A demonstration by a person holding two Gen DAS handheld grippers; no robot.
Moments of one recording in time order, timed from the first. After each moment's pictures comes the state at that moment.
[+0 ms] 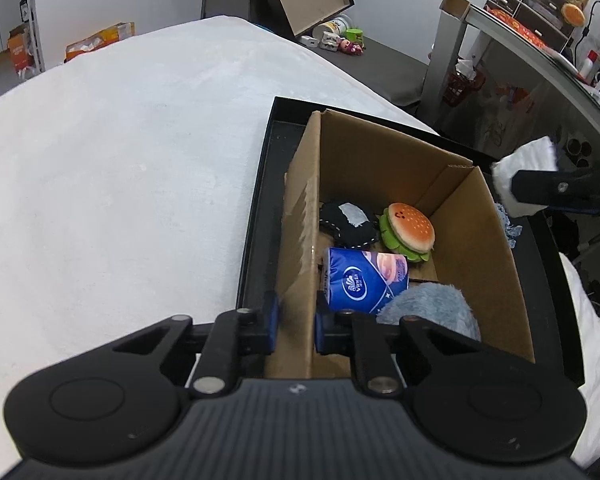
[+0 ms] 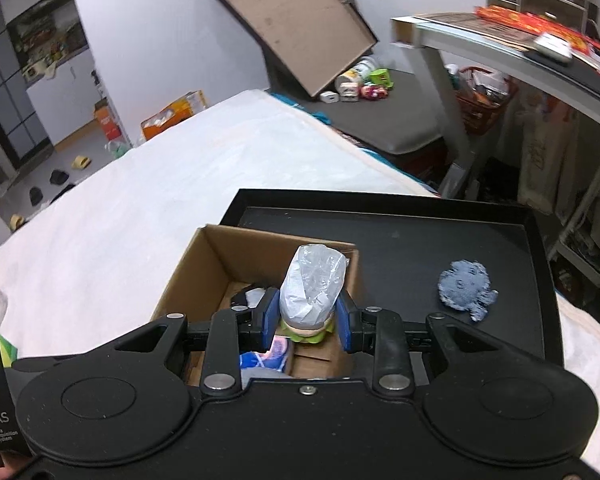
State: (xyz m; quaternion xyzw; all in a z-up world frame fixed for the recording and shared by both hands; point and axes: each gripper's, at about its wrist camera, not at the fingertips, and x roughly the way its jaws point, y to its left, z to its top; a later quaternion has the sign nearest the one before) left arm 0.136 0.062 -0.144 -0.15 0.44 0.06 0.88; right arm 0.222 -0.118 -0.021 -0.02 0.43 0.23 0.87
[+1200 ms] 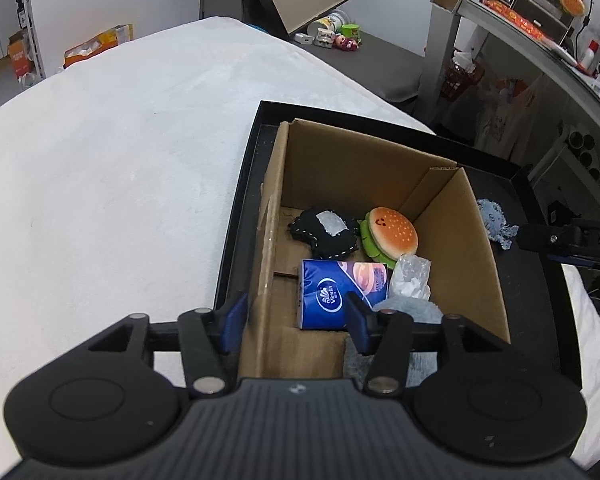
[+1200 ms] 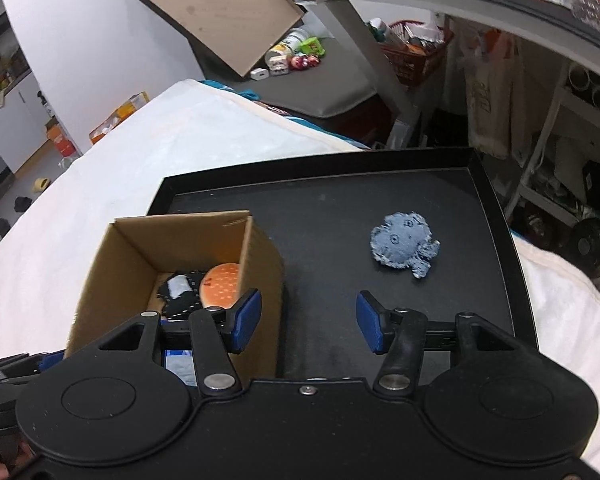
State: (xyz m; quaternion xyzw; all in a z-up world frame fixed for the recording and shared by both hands) left arm 0.153 0.040 -0.133 -0.13 0.46 0.07 0.88; right arm 0.242 -0.174 -0.056 0.03 0.48 0.16 0.86
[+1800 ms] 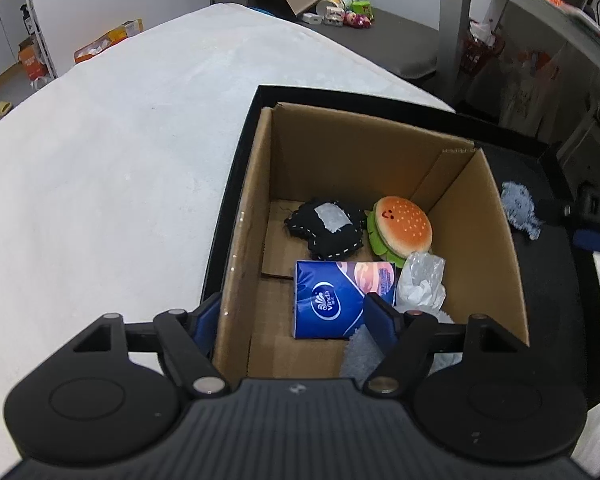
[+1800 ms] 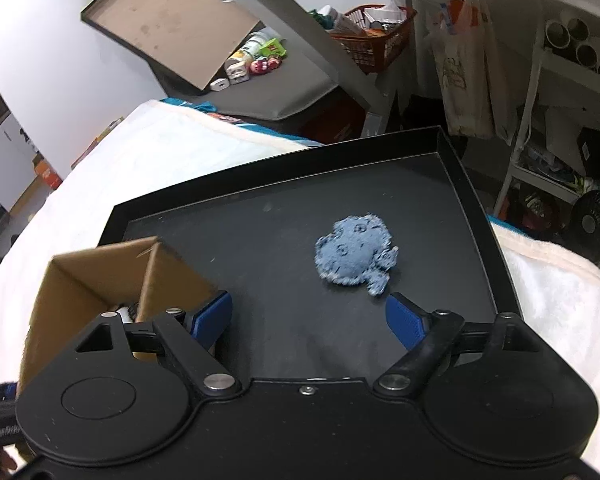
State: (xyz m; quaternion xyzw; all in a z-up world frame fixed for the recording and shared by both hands) left arm 0.180 0.016 -0.143 -0.09 0.49 0.10 0.86; right arm 0.282 -0.219 -0.098 0.08 0.47 0.14 0.87
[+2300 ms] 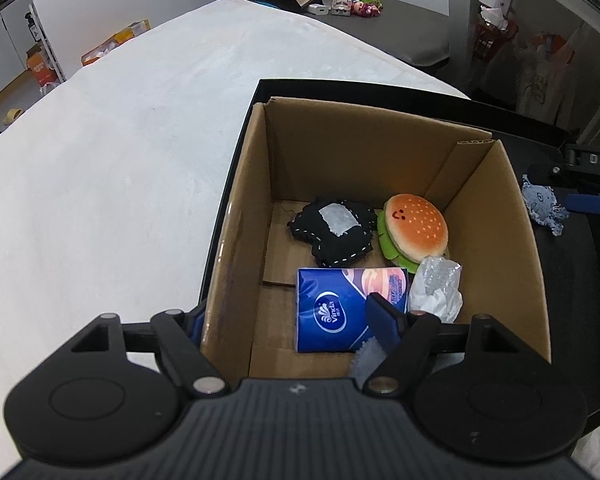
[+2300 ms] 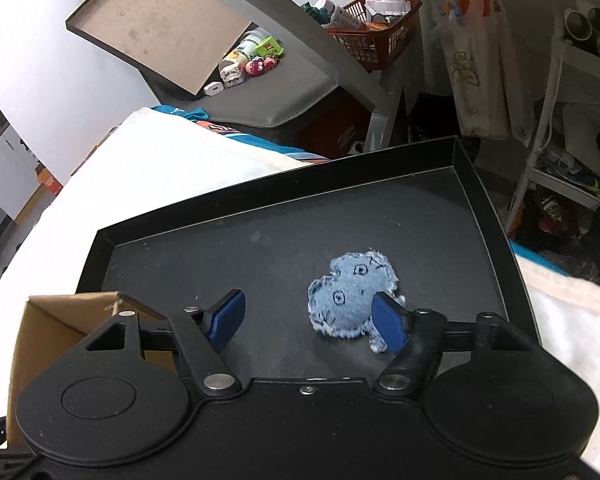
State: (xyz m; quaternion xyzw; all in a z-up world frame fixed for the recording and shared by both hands) left arm 0.196 0.009 -0.151 -0.07 0.50 0.13 0.85; right arm 0.327 -0.216 -0.119 0.10 0.48 0.15 0.86
